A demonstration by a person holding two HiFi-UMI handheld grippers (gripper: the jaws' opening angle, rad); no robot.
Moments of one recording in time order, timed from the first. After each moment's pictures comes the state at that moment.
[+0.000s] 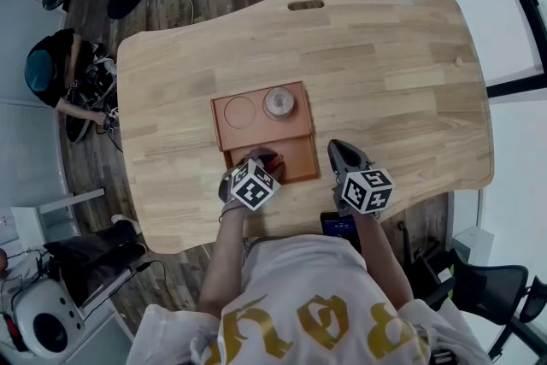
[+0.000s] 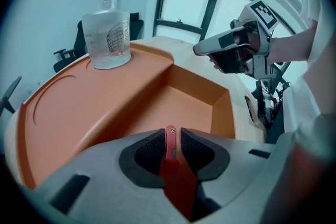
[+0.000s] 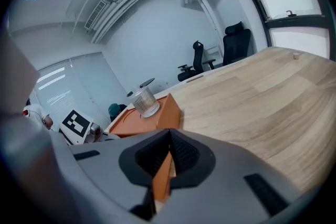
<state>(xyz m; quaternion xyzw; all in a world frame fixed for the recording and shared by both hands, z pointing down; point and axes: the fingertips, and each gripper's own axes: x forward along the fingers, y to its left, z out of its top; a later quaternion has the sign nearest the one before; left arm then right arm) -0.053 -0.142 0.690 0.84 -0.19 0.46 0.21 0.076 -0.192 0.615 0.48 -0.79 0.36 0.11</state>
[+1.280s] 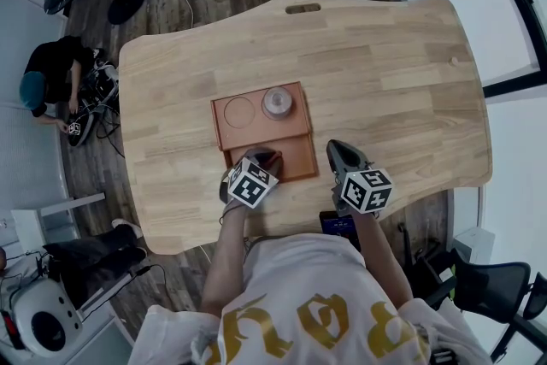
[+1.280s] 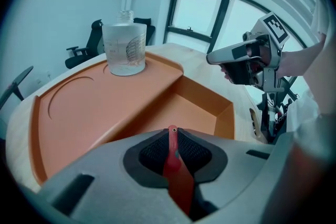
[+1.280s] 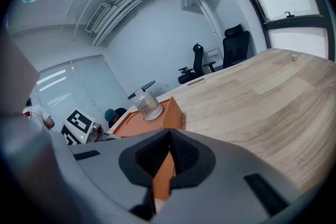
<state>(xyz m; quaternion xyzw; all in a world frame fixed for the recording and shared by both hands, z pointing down) -0.058 -0.152 0.678 0.84 -0.24 0.43 0.23 0.076 -0.186 0.604 0.48 -0.79 0.36 0.10</state>
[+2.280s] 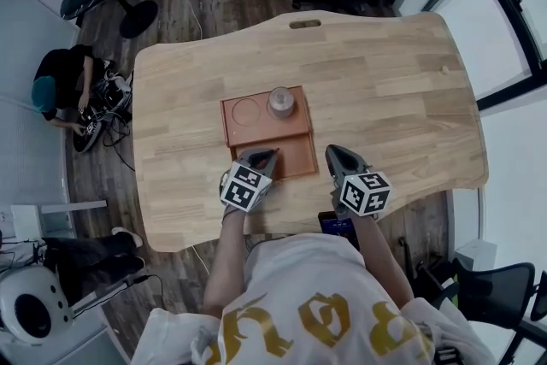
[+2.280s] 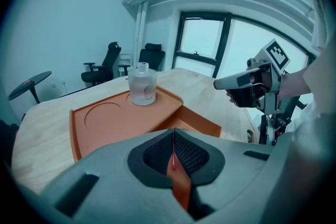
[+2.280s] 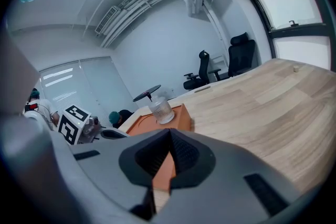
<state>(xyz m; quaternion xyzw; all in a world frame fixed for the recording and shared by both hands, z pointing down) -0.071 -0.148 0.611 0.87 -0.32 0.32 0.20 0.068 -0.154 0.565 0.47 -0.81 0.32 0.08</state>
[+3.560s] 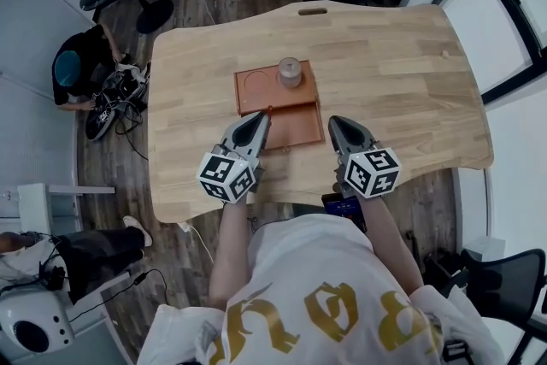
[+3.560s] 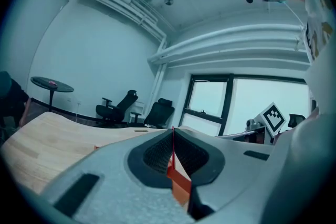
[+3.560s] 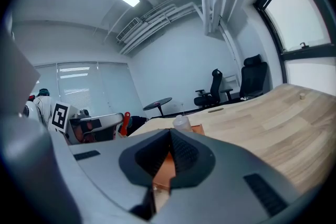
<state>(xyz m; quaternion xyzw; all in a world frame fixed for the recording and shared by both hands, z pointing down) -0.104 -0.106 0.443 0.89 -0.44 0.01 0.14 0.047 -0.103 0.480 0.46 -0.86 0.23 0.04</state>
